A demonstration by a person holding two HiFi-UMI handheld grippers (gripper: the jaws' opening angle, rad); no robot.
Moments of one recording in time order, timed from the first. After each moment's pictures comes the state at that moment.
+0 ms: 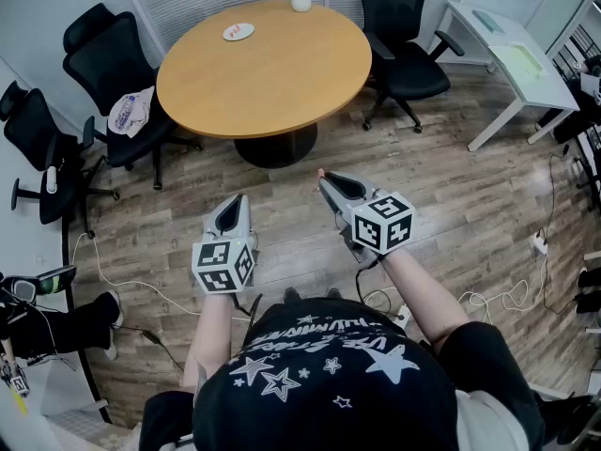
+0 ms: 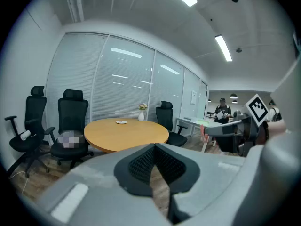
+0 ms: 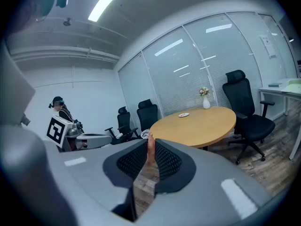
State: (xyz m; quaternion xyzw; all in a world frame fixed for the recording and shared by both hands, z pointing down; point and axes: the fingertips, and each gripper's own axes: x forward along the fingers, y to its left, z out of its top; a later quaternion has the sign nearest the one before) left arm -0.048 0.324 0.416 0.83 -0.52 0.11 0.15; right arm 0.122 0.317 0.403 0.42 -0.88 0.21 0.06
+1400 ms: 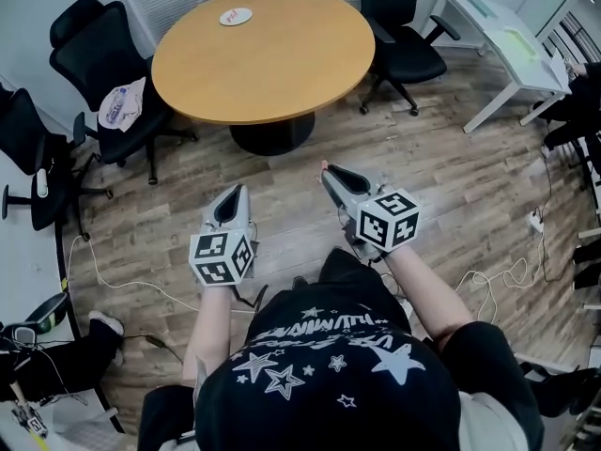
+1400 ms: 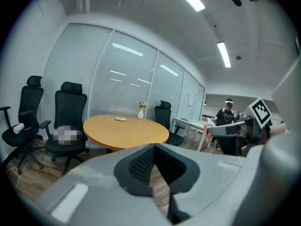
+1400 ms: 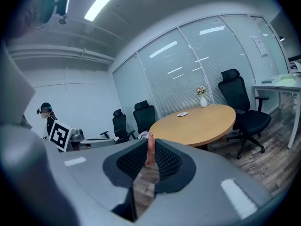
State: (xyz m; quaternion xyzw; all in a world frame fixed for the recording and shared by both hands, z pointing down) left arm -0.105 0.310 0.439 0.85 -0.49 0.09 0.17; right arm 0.068 0.320 0.413 0.46 -0.86 0.22 0.04
